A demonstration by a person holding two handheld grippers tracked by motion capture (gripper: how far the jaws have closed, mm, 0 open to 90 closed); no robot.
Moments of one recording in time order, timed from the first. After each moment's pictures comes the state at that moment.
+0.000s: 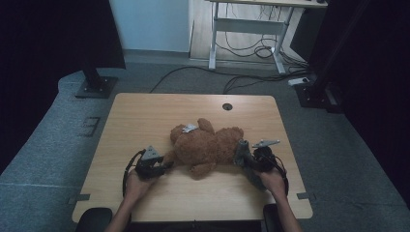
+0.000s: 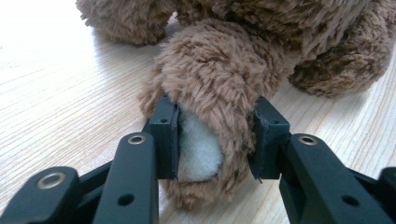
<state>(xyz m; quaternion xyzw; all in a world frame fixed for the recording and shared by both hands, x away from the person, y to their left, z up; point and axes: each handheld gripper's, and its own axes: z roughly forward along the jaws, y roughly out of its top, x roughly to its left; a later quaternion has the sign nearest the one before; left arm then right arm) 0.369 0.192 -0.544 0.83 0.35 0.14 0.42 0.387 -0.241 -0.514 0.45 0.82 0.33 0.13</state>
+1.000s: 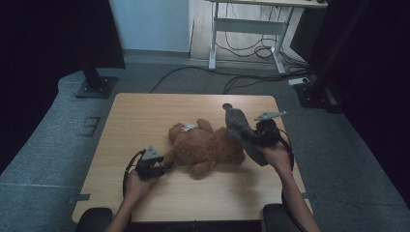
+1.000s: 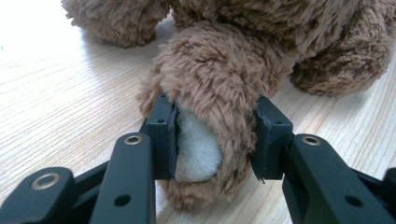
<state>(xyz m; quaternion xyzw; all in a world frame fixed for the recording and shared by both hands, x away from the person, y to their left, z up) 0.369 0.191 -0.544 0.82 0.36 0.14 0.42 0.415 -0.221 -0.399 0.40 0.82 0.38 0.15</state>
